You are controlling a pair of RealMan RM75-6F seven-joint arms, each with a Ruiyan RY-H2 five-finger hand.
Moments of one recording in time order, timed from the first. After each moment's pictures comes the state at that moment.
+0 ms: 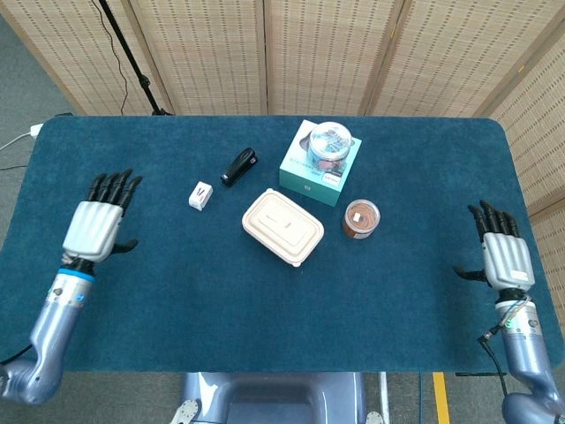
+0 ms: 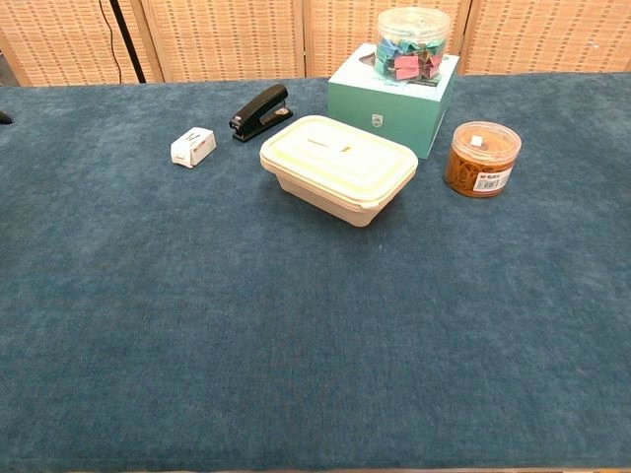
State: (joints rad) left arm -0.61 -1.18 -0.05 -1.74 1.10 1.34 0.34; right arm 0.35 -1.16 0.25 -1.63 -1.10 1.17 -0.22
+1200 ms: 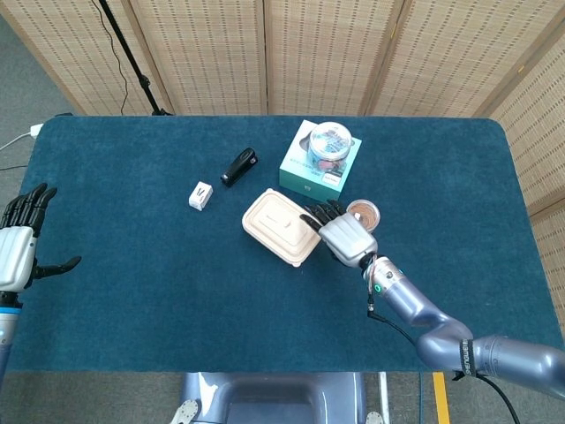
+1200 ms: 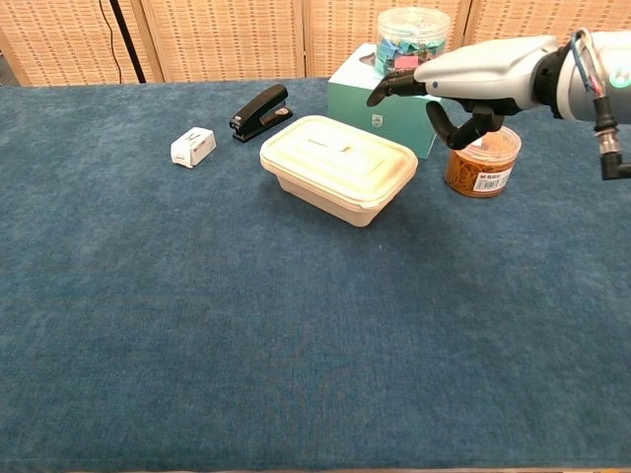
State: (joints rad) left arm -0.34 -1.04 -0.10 -1.75 1.26 1.41 -0.06; right arm 0.88 -1.33 0.22 -1.61 -1.07 0.75 -0.50
